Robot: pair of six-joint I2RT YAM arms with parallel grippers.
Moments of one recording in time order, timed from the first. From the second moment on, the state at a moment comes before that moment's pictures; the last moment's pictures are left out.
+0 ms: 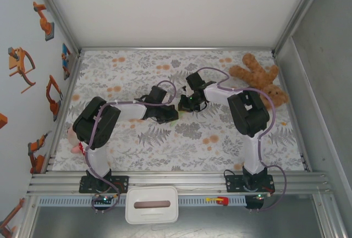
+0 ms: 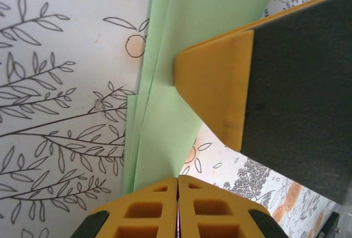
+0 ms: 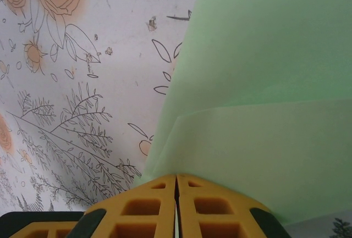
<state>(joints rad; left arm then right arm) -0.68 1.88 0.99 -0.11 0.45 -0.75 0.54 2.08 1.36 -0.48 -0.47 0.53</state>
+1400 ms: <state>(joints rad) -0.74 1.64 0.92 -0.28 0.29 -0.64 0.54 2.09 1.37 -0.50 -0.47 0.56</state>
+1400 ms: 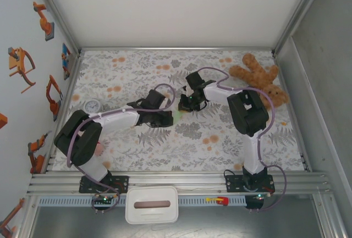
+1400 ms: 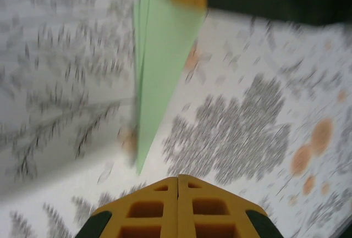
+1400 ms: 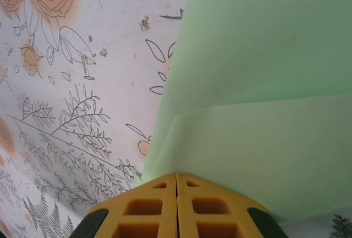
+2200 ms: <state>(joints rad) -0.68 1.89 0.99 -0.08 0.36 -0.78 0.50 2.04 1.35 -0.46 -0.46 0.58</state>
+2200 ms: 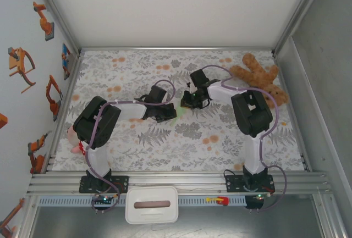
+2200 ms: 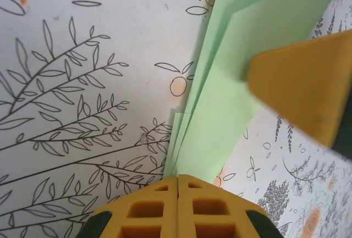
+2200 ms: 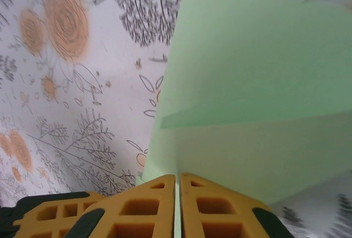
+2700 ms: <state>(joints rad) -0.68 1.89 0.99 -0.08 0.36 -0.78 0.46 2.06 1.42 -0.50 -0.44 0.44</state>
